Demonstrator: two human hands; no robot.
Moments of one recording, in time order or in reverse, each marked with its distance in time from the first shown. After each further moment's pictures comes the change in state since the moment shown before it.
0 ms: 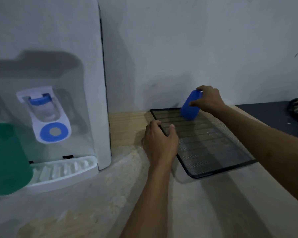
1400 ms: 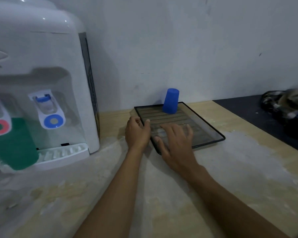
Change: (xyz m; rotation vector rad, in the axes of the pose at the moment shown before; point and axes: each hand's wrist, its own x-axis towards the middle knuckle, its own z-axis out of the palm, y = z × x) left_hand -0.016 0.004 -0.017 -0.063 -0.028 -0.009; right_hand -0.267 -0.020 0.010 -0.059 0.191 -0.384
